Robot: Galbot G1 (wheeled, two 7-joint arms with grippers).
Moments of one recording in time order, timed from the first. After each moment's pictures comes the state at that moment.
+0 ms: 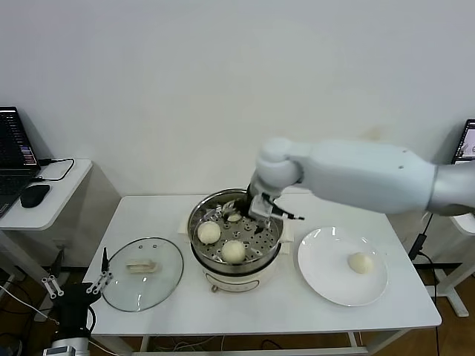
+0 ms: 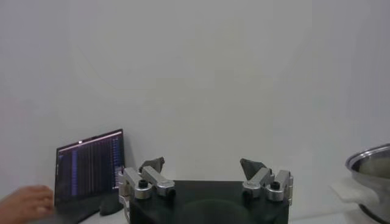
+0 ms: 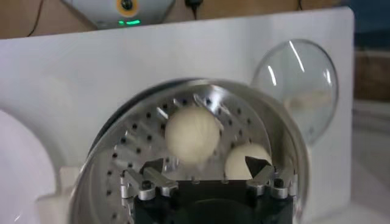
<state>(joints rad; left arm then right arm) 1.73 -1.30 -0.75 -2.13 -0.05 -0.21 -0.23 0.69 1.01 -1.33 1.54 0.03 0.18 -1.01</state>
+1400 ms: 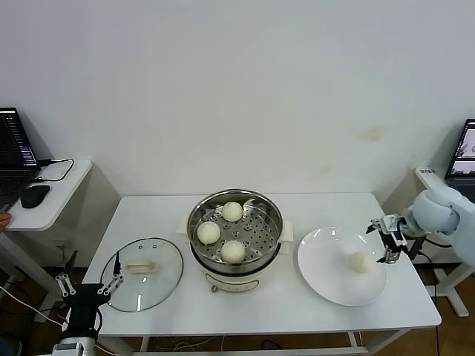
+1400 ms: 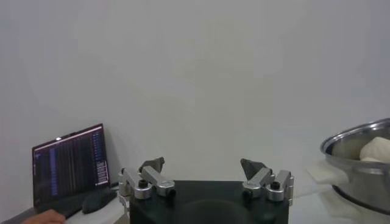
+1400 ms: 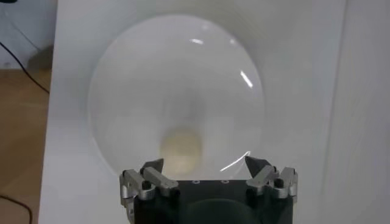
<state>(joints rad) 1.74 -1.26 -0.71 -2.14 -0.02 -0.15 -0.22 -0.05 0.42 -0.73 1.43 -0.15 -0.16 -1.04</state>
